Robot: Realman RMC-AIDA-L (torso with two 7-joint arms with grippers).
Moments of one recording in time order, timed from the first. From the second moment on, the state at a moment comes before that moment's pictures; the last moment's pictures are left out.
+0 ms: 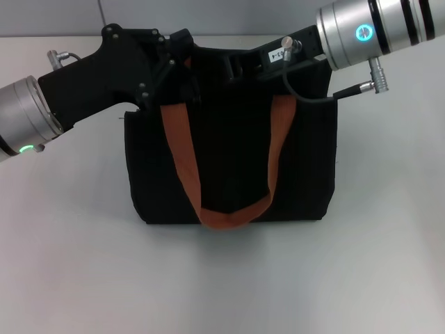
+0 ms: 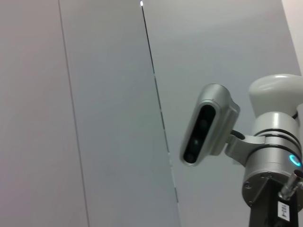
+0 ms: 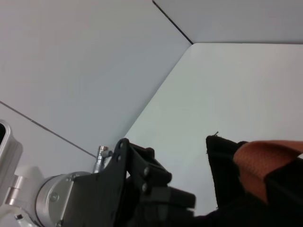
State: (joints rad) left arm -0.61 -2.07 0.60 0.43 1.64 1.64 -0.81; right arm 0.94 2.04 -1.12 -0.73 -1.93 -1.42 2.48
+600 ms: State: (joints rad) left arm -0.57 -2.07 0.58 0.43 1.63 1.64 -0.80; right arm 0.92 2.05 -1.11 -0.75 -1.93 -1.42 2.46
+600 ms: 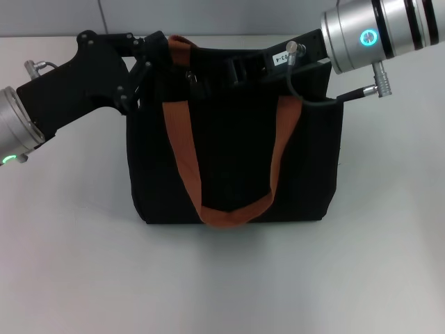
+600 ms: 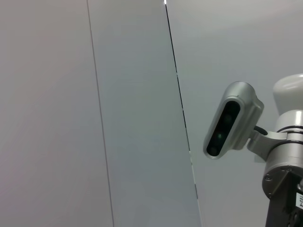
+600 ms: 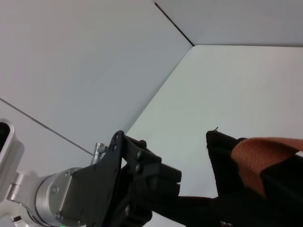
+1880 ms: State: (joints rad) left arm -0.55 -2.06 0.58 0.44 1.60 1.65 -0.79; right arm 0.66 2.09 -1.15 -1.36 -2.27 -1.46 2.84
